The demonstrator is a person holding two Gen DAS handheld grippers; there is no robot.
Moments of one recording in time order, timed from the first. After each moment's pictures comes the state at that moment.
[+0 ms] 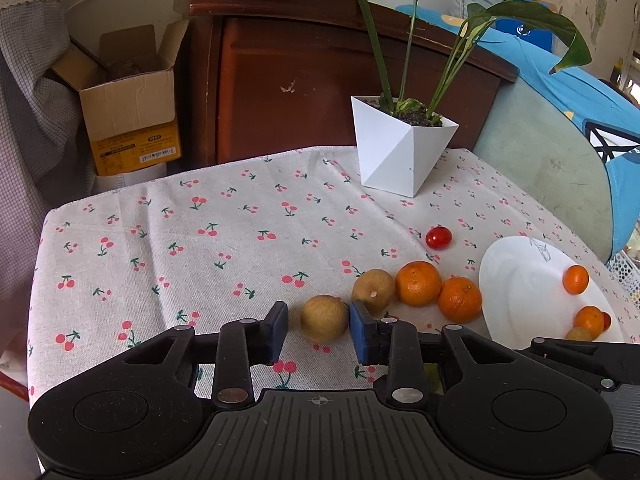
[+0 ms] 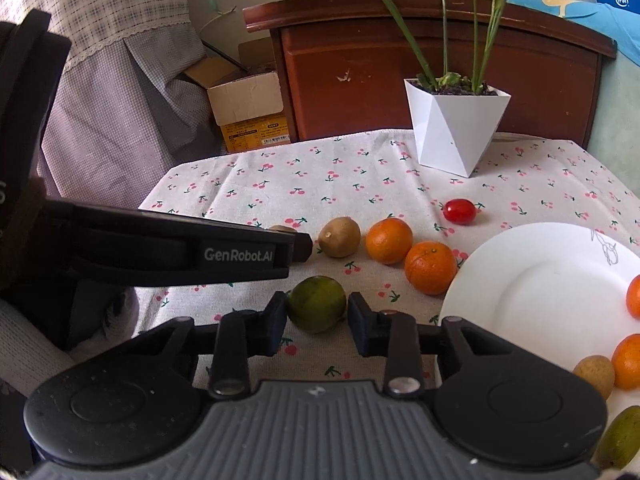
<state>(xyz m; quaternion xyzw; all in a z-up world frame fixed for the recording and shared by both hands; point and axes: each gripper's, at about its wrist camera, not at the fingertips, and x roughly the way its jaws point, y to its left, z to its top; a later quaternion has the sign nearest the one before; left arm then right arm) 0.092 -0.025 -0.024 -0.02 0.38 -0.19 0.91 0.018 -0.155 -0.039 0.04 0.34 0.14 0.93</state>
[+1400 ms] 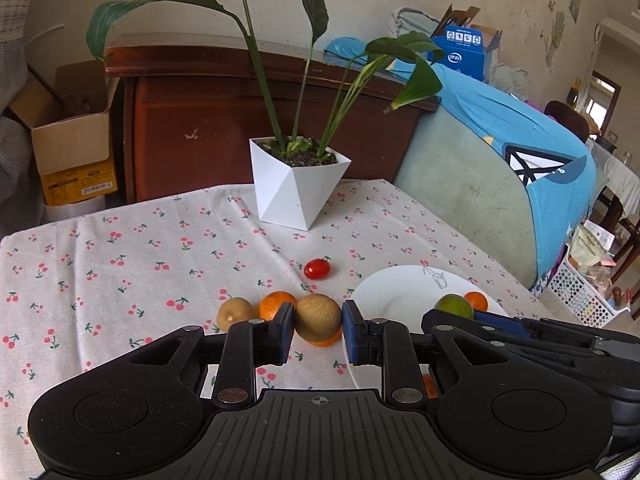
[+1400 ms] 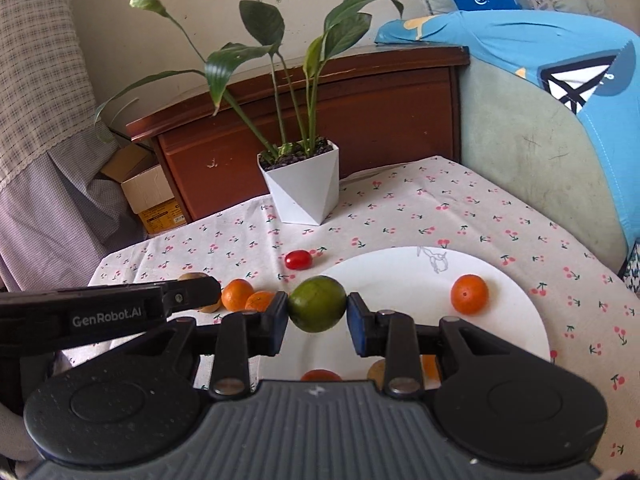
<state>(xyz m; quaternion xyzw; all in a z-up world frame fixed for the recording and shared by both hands) 0.050 -0.080 0.015 -0.05 0.34 -0.25 0.91 -0.023 -0.261 -0.003 0.14 0.28 0.01 0.95</state>
